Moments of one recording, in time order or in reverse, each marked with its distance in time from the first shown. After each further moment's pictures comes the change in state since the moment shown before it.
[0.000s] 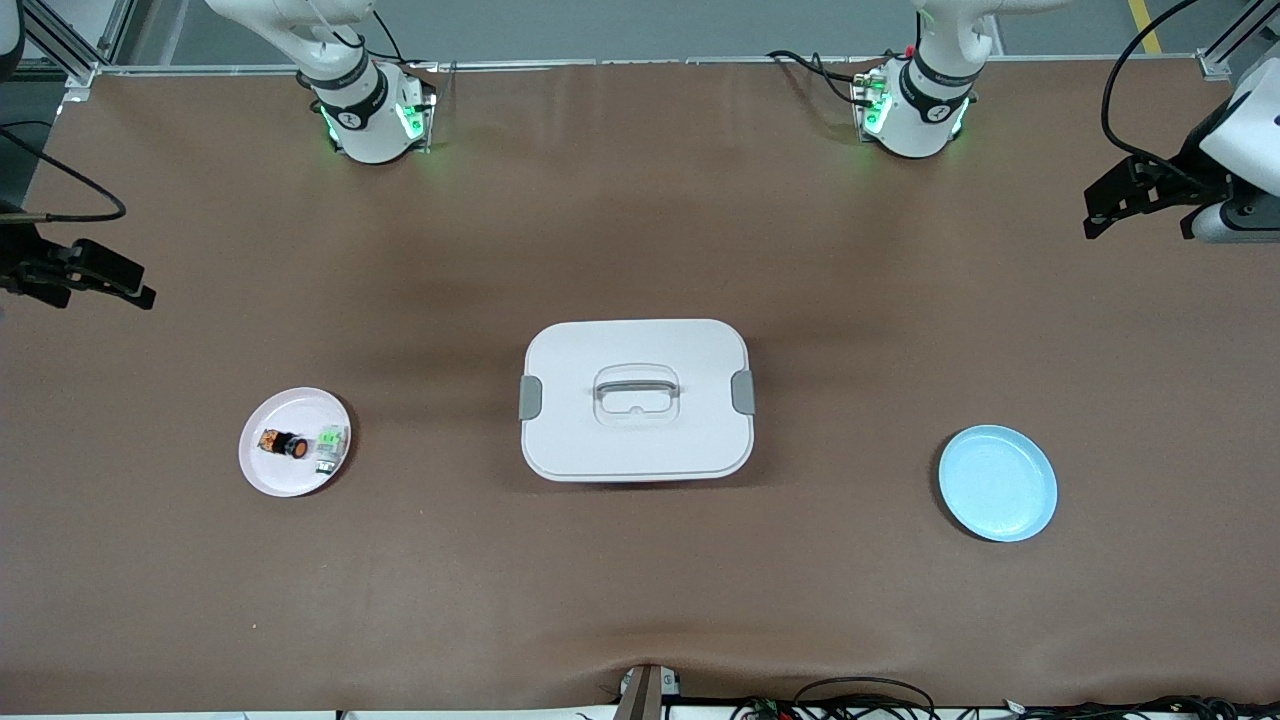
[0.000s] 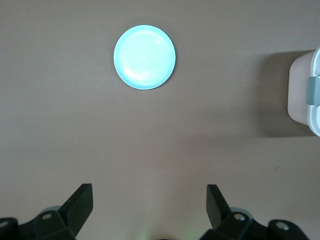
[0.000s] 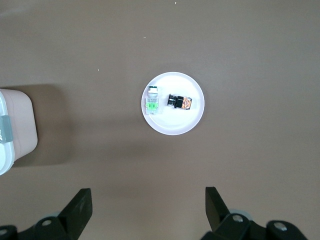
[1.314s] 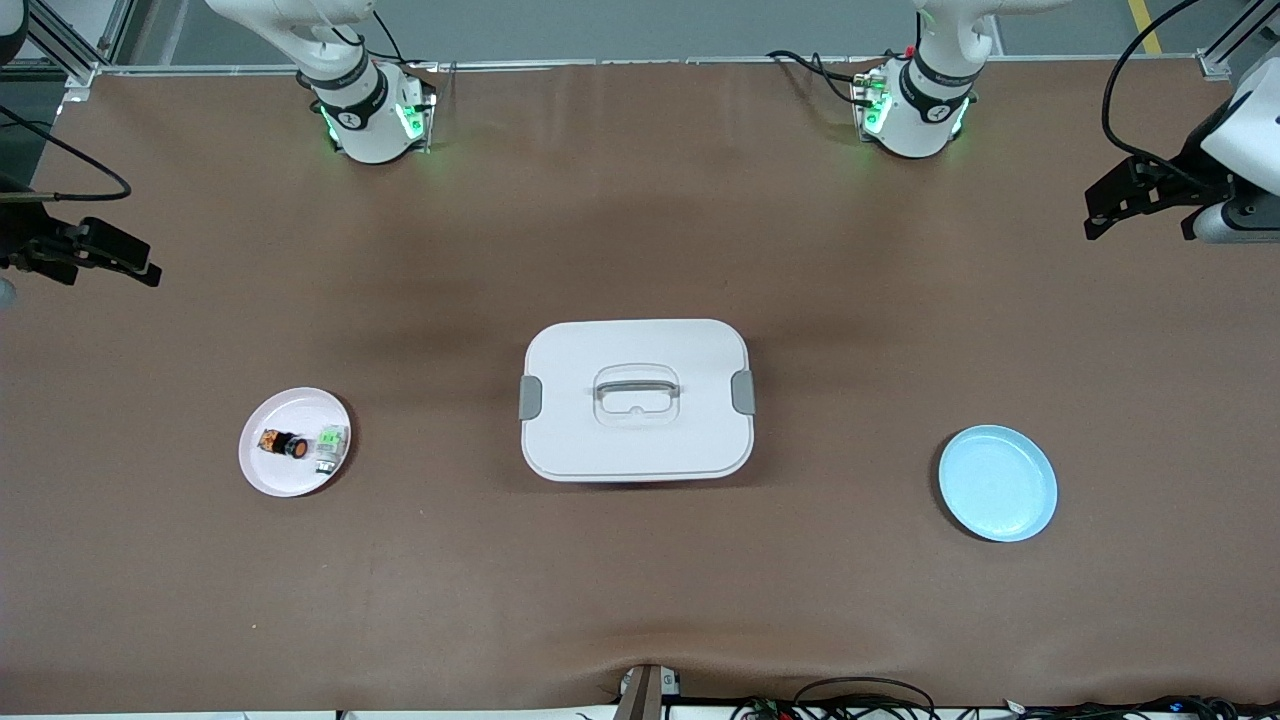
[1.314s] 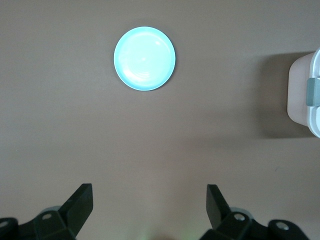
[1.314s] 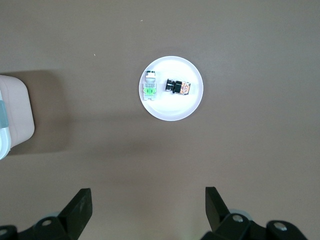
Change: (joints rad) left arm 0.000 0.000 0.000 0.001 0.000 0.004 0.000; right arm -0.001 -0.045 -0.006 -0.057 0.000 -0.029 0.000
